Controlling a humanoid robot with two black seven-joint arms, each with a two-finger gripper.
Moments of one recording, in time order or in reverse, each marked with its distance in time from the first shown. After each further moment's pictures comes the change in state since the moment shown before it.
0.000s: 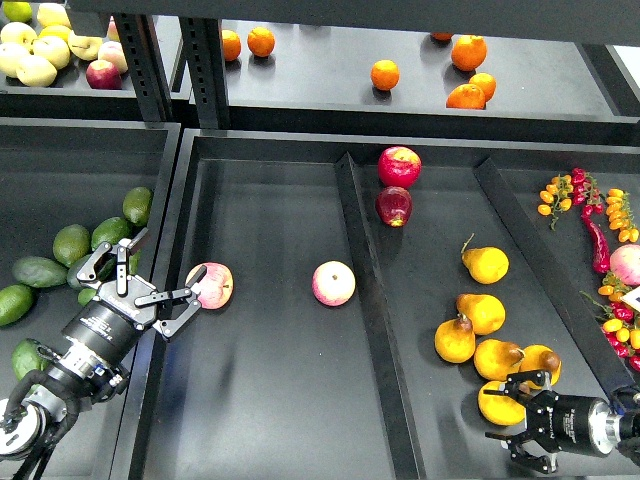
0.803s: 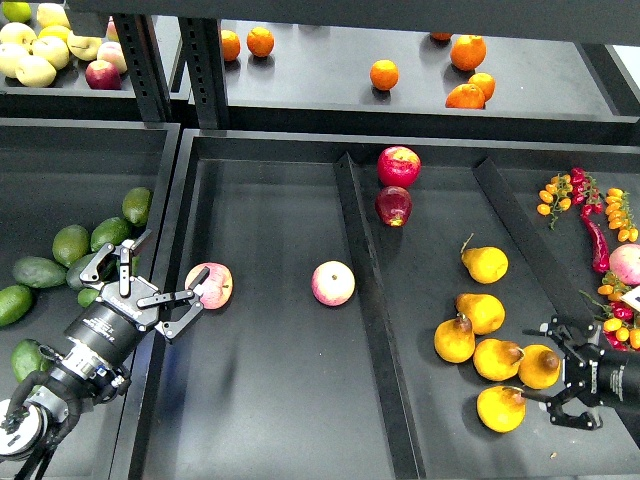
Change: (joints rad) left arm 0.005 0.000 0.007 0.000 0.000 0.000 0.002; right arm 0.130 -0.147 0.203 0.202 0.195 -0.002 0.000
